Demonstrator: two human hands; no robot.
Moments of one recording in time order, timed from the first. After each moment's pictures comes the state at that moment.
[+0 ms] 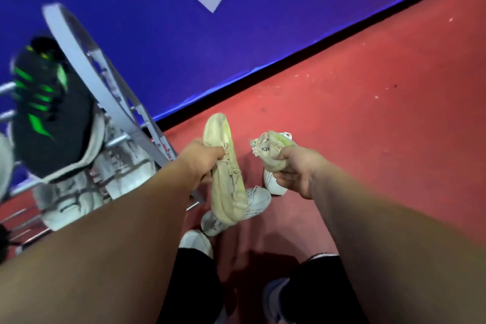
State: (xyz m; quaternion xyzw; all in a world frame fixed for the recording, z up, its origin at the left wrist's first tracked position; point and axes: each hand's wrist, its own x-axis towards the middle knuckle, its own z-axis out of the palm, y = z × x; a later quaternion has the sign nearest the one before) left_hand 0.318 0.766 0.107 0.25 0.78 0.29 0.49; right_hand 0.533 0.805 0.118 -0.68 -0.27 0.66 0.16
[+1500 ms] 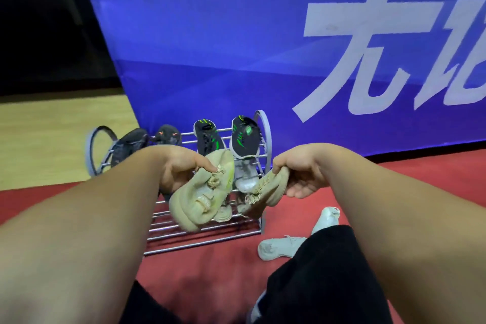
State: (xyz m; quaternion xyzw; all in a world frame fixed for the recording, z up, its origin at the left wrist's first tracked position) left_hand 0.242 0.400 0.422 0.19 0.74 0.28 0.58; right_hand 0.457 0.581 0.415 -0.49 -0.71 0.49 -0.15
